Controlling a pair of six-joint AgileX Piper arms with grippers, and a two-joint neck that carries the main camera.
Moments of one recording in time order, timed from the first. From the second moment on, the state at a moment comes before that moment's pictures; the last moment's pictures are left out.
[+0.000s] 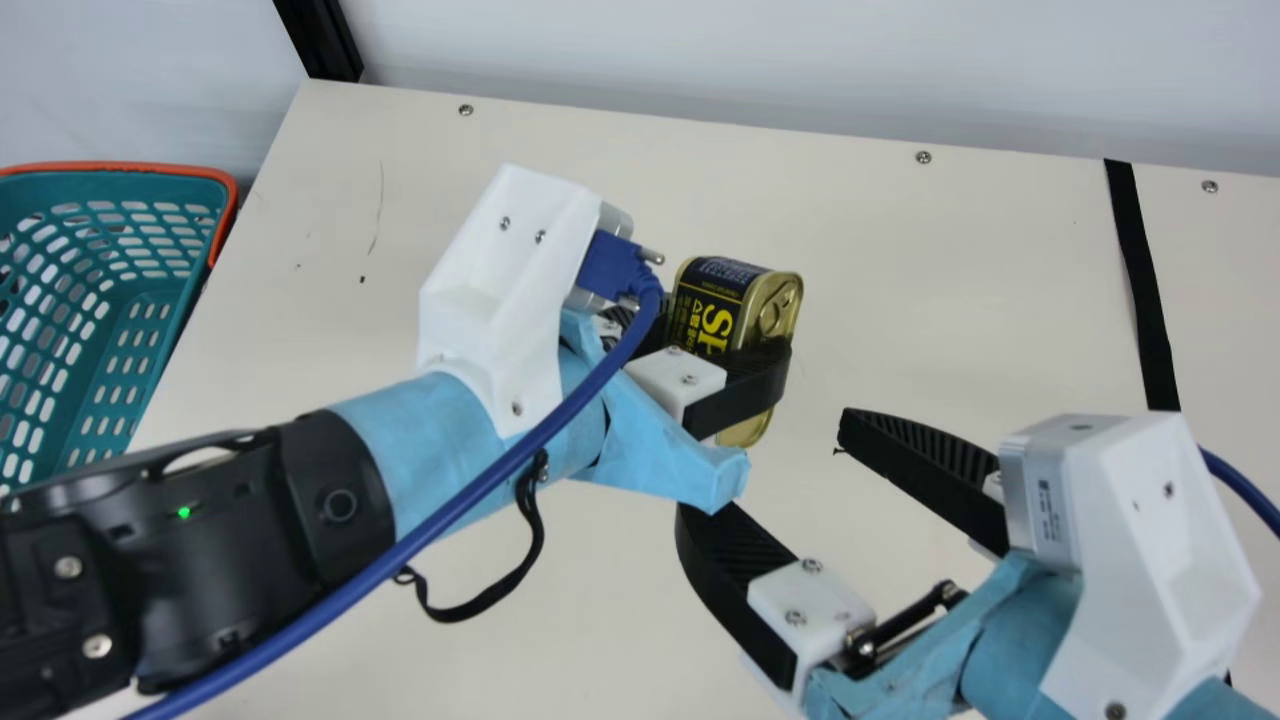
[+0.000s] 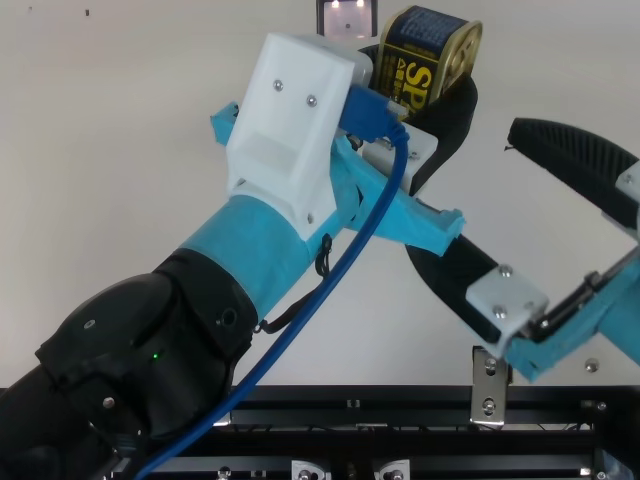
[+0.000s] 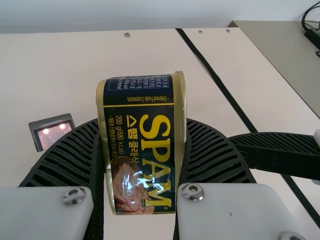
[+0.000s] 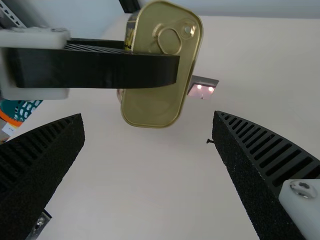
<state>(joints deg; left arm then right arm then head) -53.4 79.8 -53.2 31.8 12.3 -60.8 30.4 50.1 -34.3 25.2 19.2 -8.4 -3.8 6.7</state>
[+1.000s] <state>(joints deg) -53.4 79.8 -53.2 31.8 12.3 -60.8 35.1 54.8 -28.0 31.9 5.9 -10.2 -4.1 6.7</state>
